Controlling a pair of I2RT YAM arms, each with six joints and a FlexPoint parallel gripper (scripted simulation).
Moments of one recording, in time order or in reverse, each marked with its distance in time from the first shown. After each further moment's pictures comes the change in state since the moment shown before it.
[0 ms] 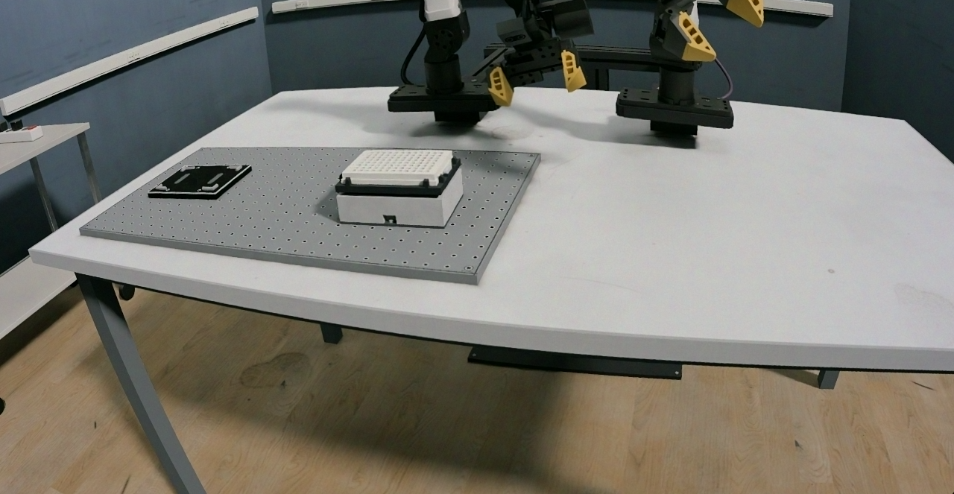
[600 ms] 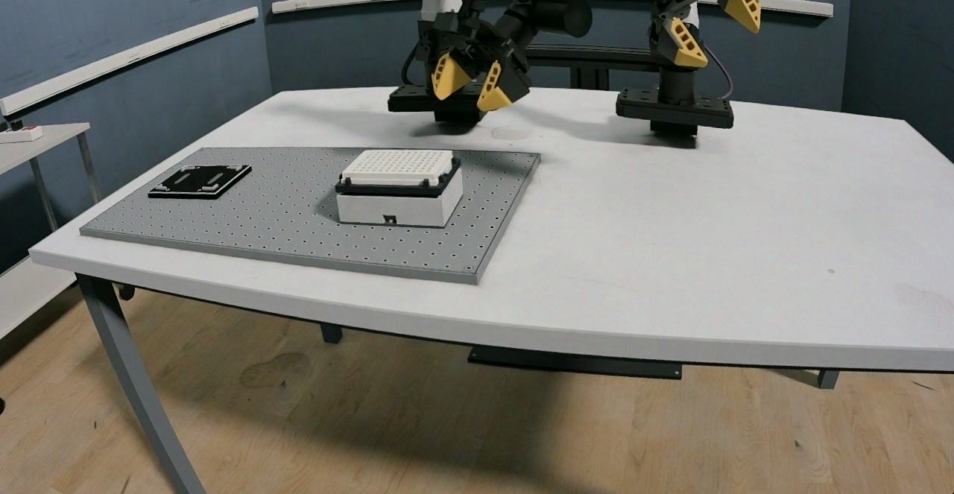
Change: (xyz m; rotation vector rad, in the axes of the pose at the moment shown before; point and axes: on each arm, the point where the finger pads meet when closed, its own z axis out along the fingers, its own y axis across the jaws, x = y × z) left arm 0.008 -0.009 0.000 0.057 0.040 0.065; right arm -0.091 -0.078 0.084 0.708 0.113 0.187
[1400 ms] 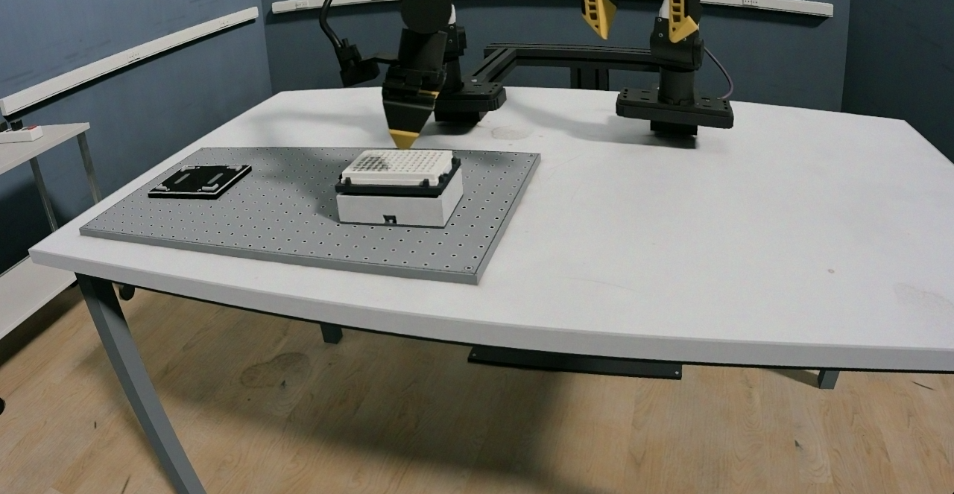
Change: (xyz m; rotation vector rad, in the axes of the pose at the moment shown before) left arm 0.020 -0.083 -0.079 0.837 0.029 0.562; right arm -0.041 0.009 0.087 0.300 0.611 0.596
